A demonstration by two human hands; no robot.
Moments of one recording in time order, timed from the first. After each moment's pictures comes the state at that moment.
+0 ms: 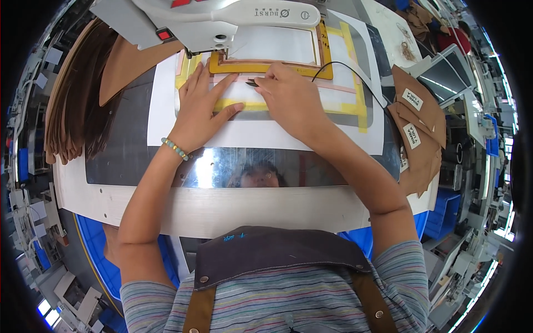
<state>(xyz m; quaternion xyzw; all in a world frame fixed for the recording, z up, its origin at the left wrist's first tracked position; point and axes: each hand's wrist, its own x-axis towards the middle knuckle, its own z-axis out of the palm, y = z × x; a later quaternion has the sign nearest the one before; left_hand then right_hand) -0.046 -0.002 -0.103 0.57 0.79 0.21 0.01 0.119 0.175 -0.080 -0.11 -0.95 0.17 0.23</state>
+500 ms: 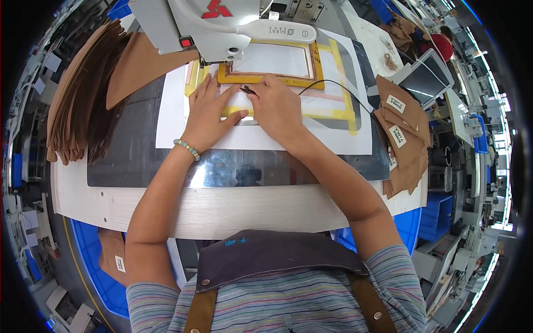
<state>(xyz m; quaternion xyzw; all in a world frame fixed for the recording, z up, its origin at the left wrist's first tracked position) -0.048 -0.002 -0.108 0.56 0.80 0.23 0.01 0.093 0.142 -0.086 -0.20 -0.93 0.17 0.25</state>
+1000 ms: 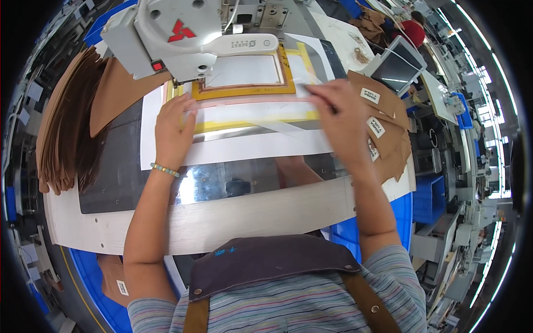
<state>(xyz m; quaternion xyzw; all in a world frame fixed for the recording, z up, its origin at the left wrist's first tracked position) -0.063 -0.011 -0.105 0.50 0.75 0.43 -0.05 0.224 0.178 0.019 -0.24 -0.89 0.15 0.37</state>
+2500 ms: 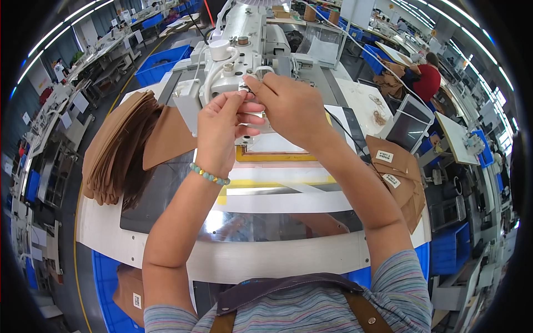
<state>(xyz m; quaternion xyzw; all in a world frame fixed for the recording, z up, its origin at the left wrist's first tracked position) -0.027 0.039 0.106 0.26 0.50 0.78 0.29 0.066 0.192 0.106 0.06 -0.87 -0.11 0.47</state>
